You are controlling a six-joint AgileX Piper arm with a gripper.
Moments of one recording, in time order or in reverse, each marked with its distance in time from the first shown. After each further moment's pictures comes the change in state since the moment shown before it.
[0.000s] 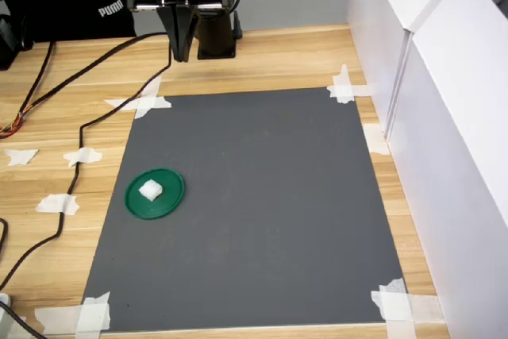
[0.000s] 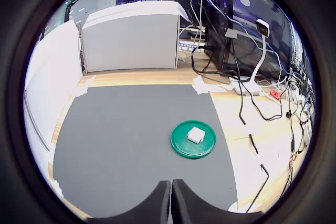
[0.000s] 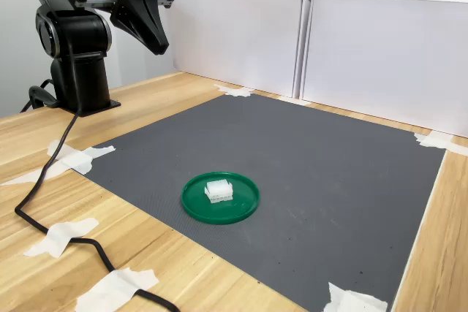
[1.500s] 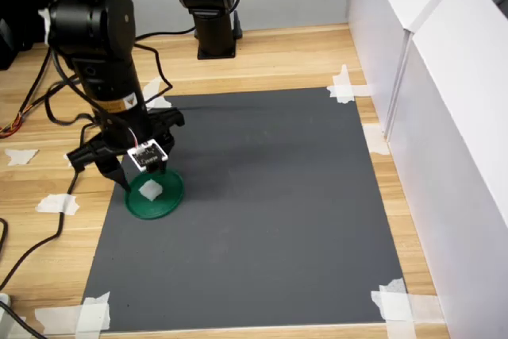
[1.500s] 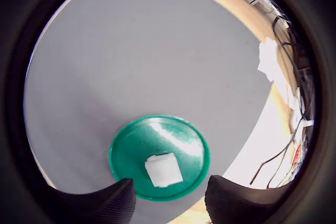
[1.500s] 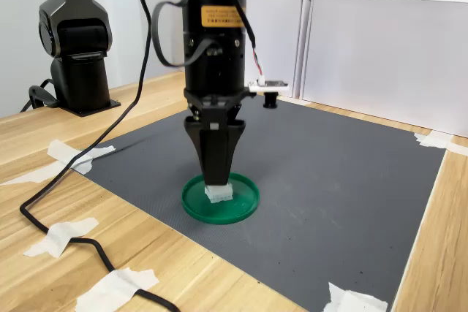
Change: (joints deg) arm 0.0 68.7 -51.0 -15.3 23.5 -26.9
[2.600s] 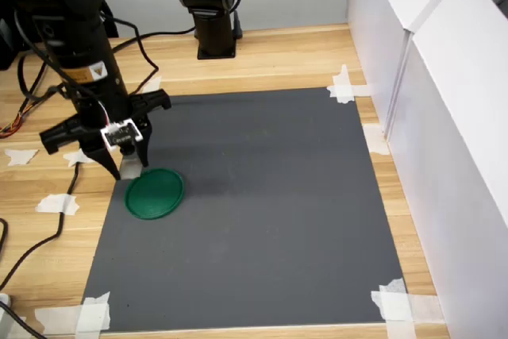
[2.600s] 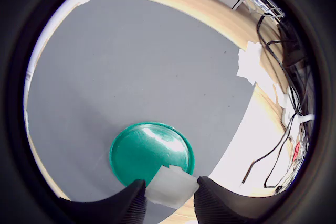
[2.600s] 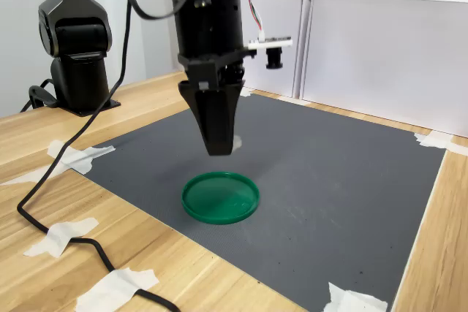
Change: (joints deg) arm -2.0 2.2 -5.0 3.1 4.4 -3.1
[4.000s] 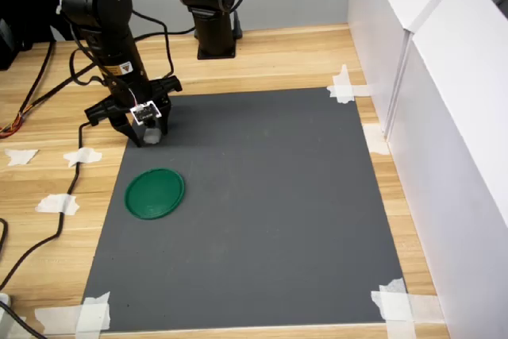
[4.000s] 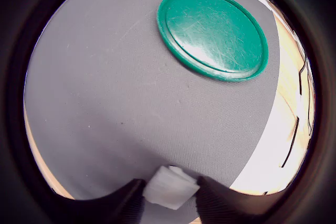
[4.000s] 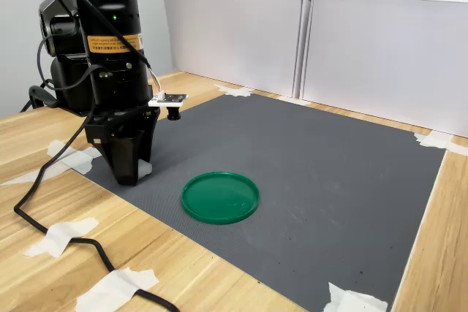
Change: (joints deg) arm -10.4 -10.5 30.2 2.2 -15.5 -8.0
